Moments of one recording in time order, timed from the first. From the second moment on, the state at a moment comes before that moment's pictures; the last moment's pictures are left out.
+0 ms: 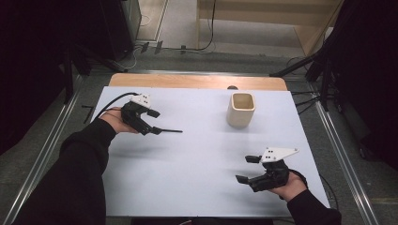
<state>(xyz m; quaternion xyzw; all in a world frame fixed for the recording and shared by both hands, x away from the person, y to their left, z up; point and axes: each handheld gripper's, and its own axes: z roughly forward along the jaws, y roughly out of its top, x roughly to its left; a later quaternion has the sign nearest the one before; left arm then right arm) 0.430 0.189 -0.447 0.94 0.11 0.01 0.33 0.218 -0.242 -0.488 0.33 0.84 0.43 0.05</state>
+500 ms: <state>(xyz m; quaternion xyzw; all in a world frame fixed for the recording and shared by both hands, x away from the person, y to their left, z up) 0.433 0.177 -0.427 0.97 0.06 0.04 0.23 0.217 -0.239 -0.490 0.33 0.85 0.42 0.05</state>
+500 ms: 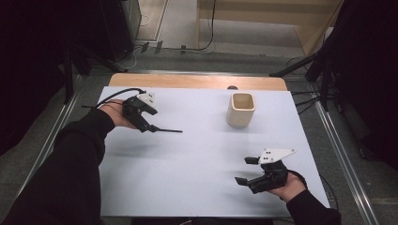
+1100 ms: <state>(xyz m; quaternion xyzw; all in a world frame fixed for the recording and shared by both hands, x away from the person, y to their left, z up) 0.443 0.145 -0.426 0.99 -0.01 0.02 0.12 0.217 -0.234 -0.492 0.31 0.86 0.41 0.04</state>
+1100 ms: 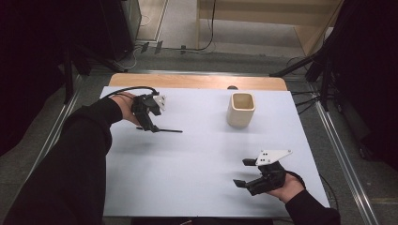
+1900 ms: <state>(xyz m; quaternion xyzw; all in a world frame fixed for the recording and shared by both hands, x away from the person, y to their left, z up) 0.449 0.138 -0.461 1.00 0.00 0.01 0.09 0.217 -0.233 -0.493 0.32 0.86 0.40 0.04</state>
